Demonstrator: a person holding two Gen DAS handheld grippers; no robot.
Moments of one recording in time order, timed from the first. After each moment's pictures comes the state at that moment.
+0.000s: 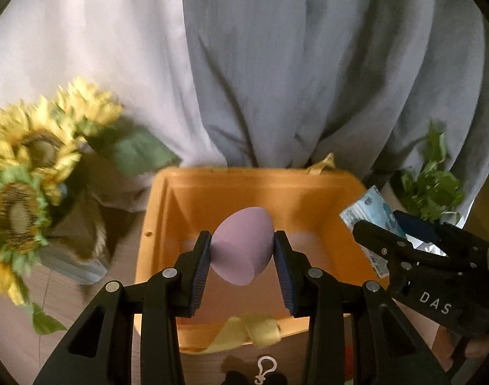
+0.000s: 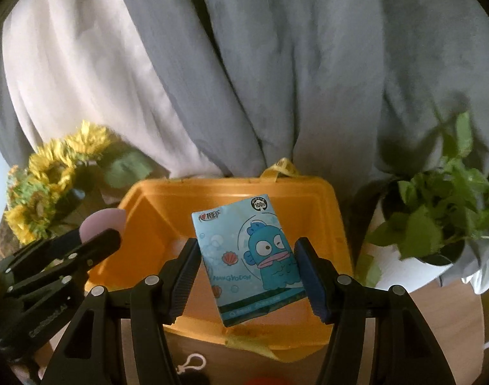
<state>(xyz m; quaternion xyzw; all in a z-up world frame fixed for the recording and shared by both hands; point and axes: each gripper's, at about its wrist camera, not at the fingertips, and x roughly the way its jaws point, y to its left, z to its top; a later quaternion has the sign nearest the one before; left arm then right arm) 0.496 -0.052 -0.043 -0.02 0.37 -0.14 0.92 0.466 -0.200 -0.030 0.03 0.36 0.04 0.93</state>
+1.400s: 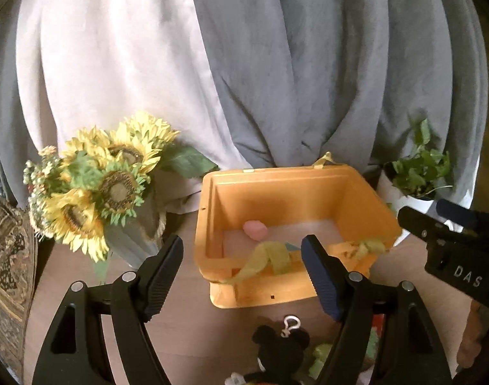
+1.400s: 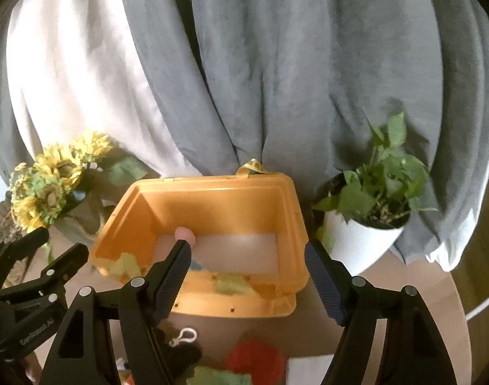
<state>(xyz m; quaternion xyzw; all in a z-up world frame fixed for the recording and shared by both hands) 0.378 -0.035 -0.008 0.04 0.30 -0.08 0.95 0.367 -0.210 -0.002 0.04 0.31 -0.02 0.95</state>
